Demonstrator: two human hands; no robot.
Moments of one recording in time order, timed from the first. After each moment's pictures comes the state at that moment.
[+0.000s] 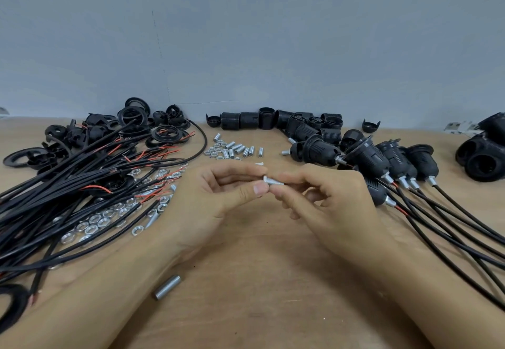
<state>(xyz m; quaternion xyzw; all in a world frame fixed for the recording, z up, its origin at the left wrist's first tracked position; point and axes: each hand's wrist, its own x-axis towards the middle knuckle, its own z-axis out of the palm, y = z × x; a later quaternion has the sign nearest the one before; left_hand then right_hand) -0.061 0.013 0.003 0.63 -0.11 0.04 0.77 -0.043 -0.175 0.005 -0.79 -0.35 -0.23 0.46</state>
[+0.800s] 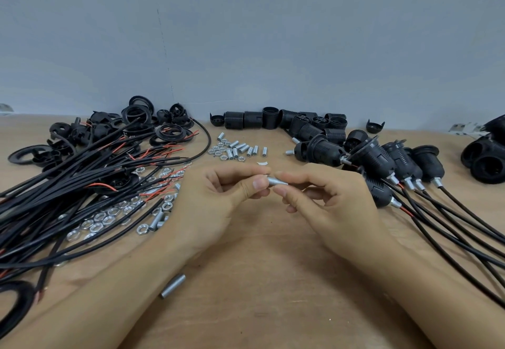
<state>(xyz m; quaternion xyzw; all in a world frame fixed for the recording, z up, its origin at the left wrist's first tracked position) -0.060 0.010 0.000 0.67 -0.11 0.12 0.72 -0.040 -0.172 -0.001 -0.77 -0.34 -0.20 0.49</state>
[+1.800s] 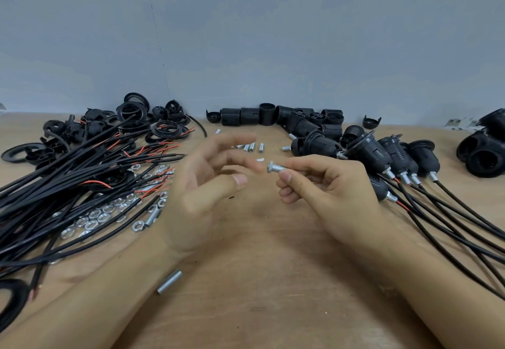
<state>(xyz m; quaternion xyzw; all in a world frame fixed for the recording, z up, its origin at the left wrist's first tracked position) -0.063 0.018 0.004 0.65 -0.20 0.12 0.72 -0.040 -0.172 0.004 -0.74 -0.25 -0.10 0.62</state>
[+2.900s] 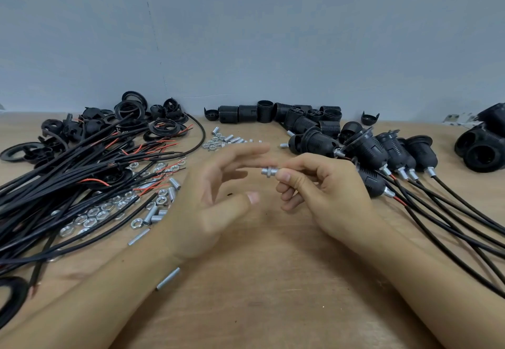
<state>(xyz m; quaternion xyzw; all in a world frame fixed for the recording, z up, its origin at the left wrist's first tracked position) -0.069 0.016 0.003 0.74 -0.25 0.12 0.61 -0.034 -0.174 -0.002 -0.76 -0.25 -0.08 0.59</state>
